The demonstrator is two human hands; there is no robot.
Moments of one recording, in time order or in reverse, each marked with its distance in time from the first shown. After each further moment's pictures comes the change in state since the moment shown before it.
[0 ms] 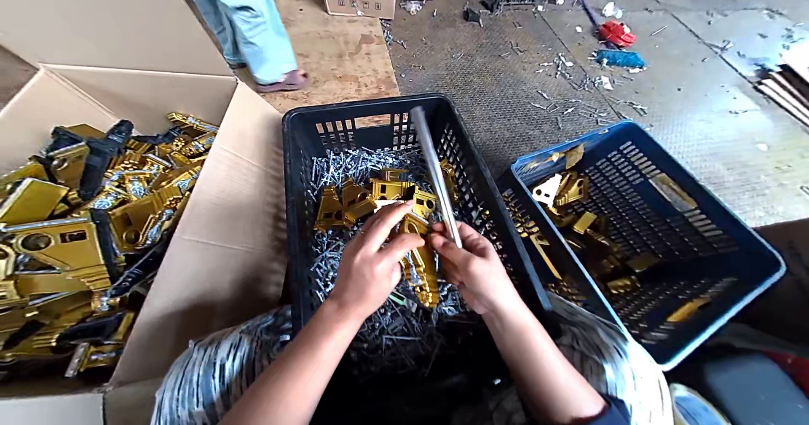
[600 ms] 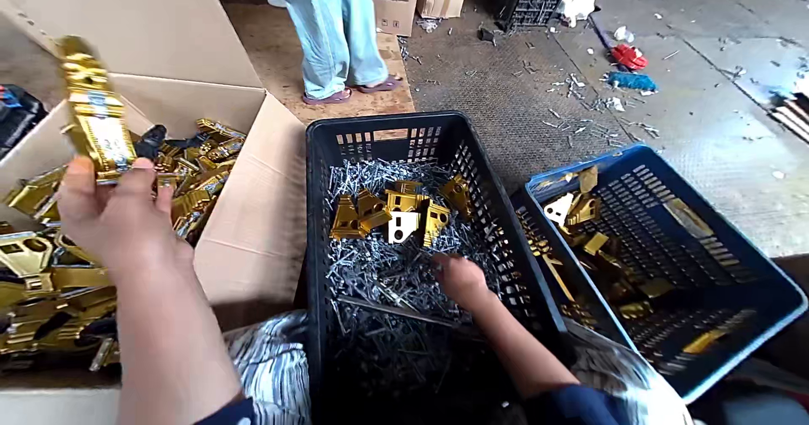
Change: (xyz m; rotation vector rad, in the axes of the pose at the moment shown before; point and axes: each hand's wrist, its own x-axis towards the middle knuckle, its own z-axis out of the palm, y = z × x) left_hand 0.009 -0.126 -0.191 -0.269 0.858 -0.994; right_hand 0.064 0.053 -0.016 -1.546 -0.273 0.274
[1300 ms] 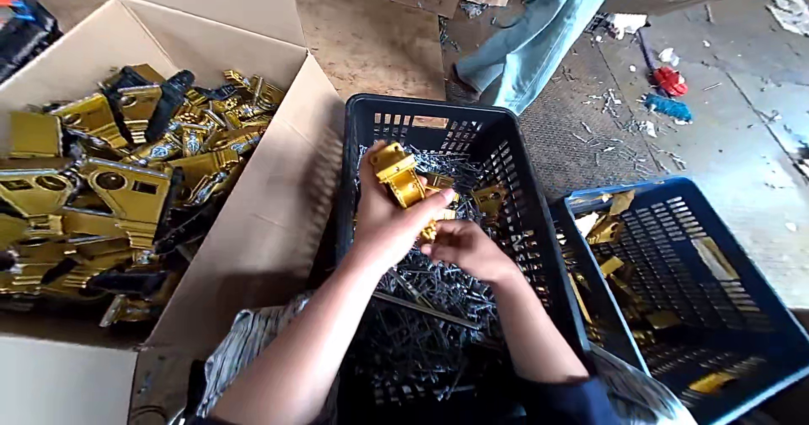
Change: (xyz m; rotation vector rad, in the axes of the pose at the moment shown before) left_hand -0.137 -0.004 0.096 -0.291 -0.738 -0.187; right_hand 0.010 -0.057 -0.046 0.656 -0.001 -0.586
